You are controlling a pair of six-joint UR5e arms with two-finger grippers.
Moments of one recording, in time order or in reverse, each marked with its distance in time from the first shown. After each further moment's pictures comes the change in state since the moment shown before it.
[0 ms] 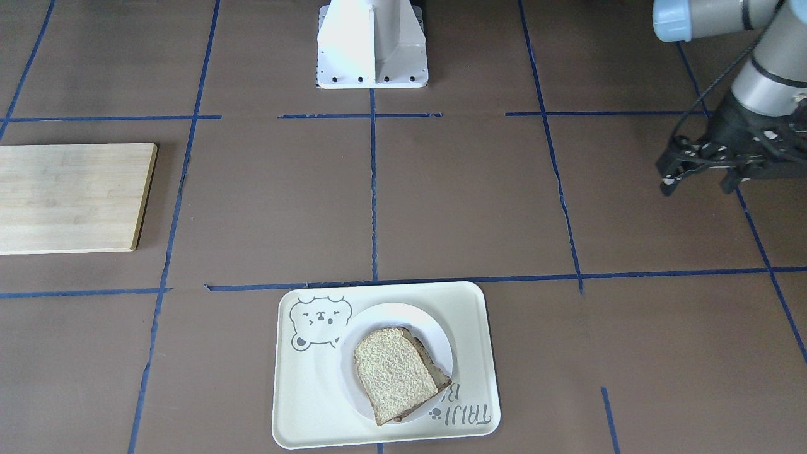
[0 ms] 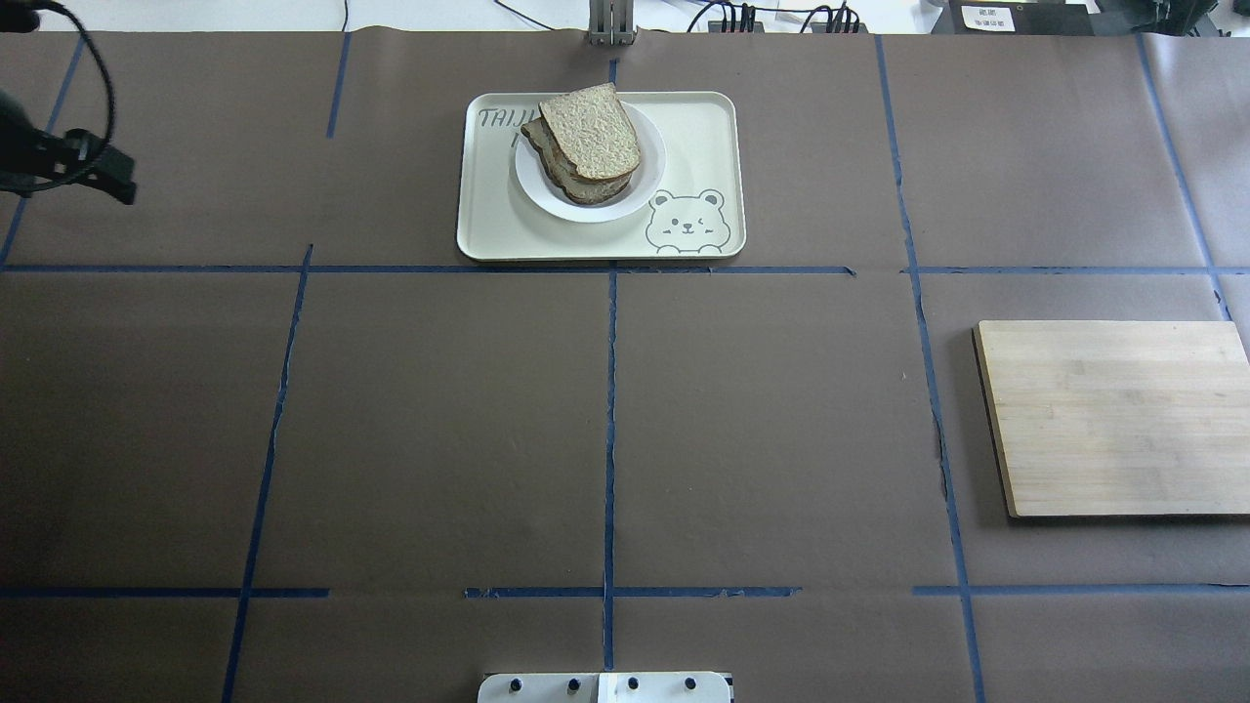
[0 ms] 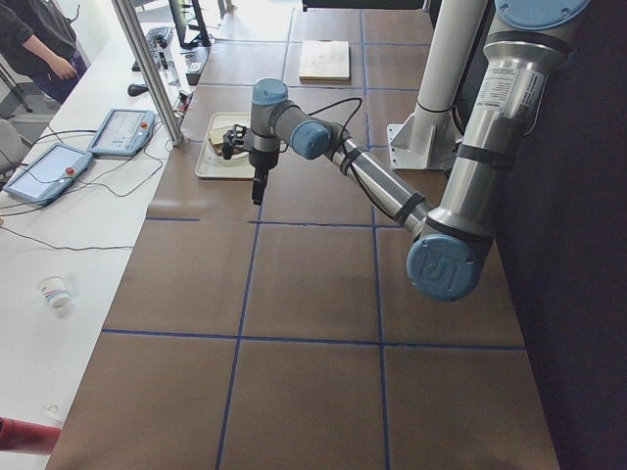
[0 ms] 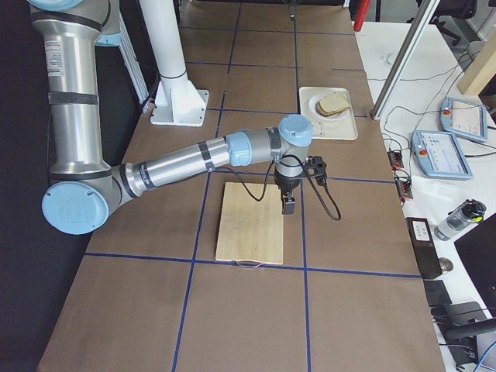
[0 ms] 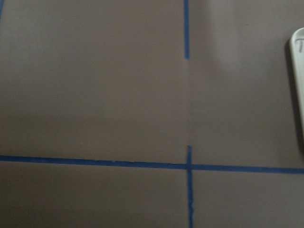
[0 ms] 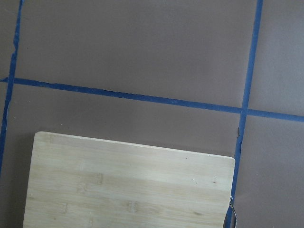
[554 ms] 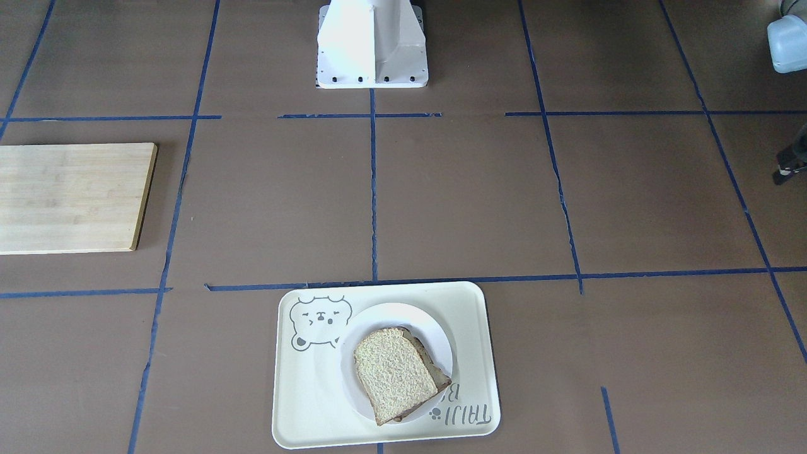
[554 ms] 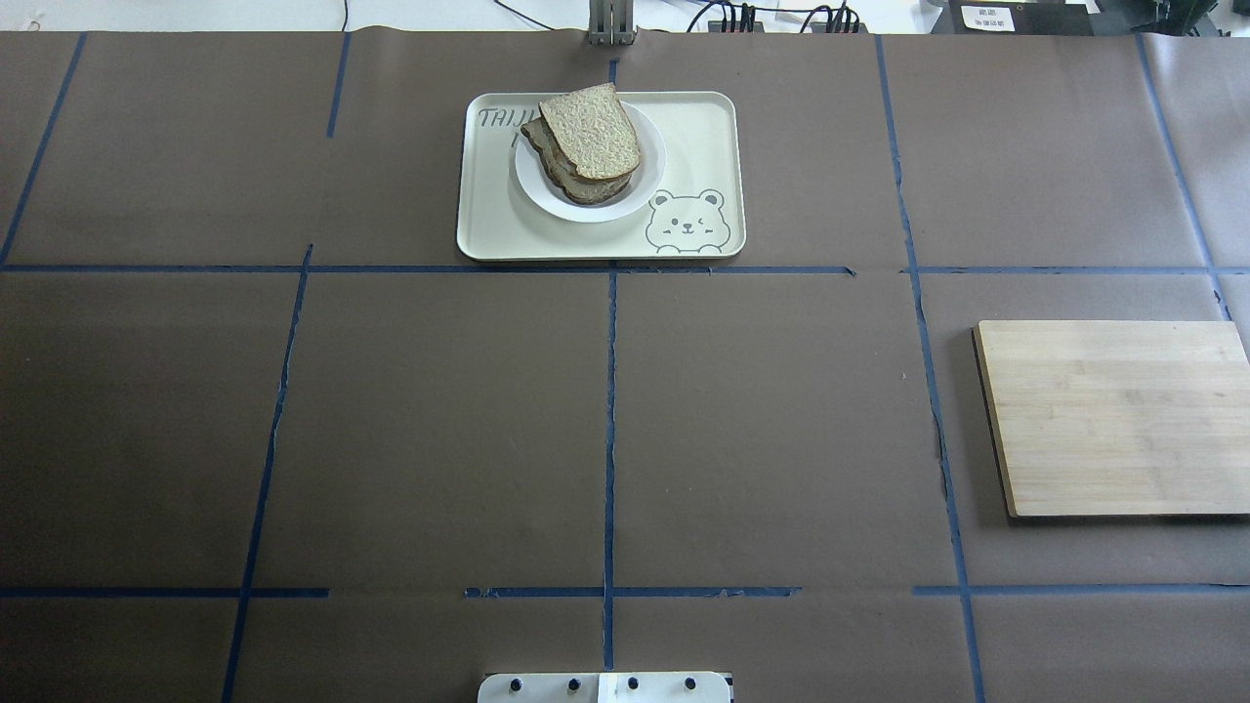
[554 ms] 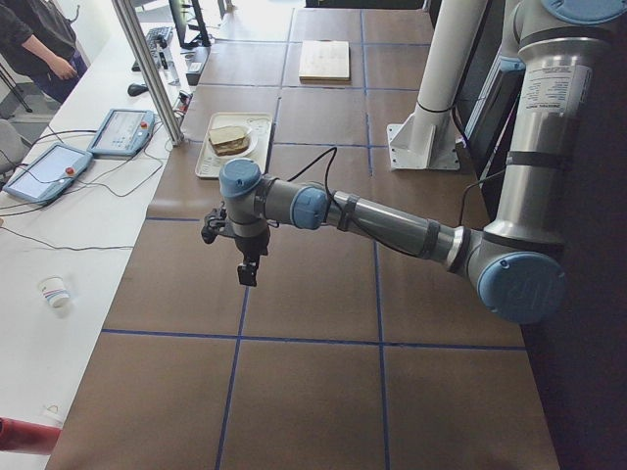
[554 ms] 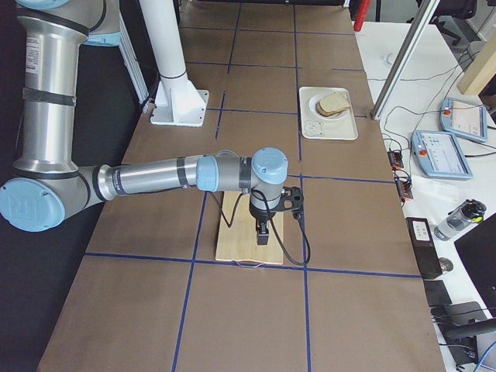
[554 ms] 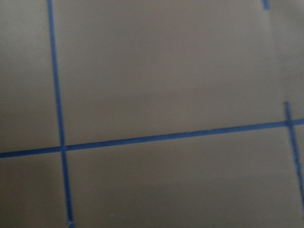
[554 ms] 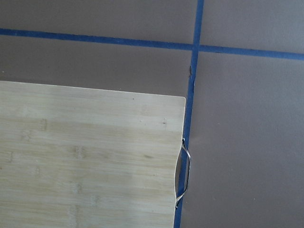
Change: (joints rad) left arm -0.251 0.116 0.241 0.005 -0.161 0.521; right arm 0.095 -0.163 -0.003 0.001 0.022 -0.127
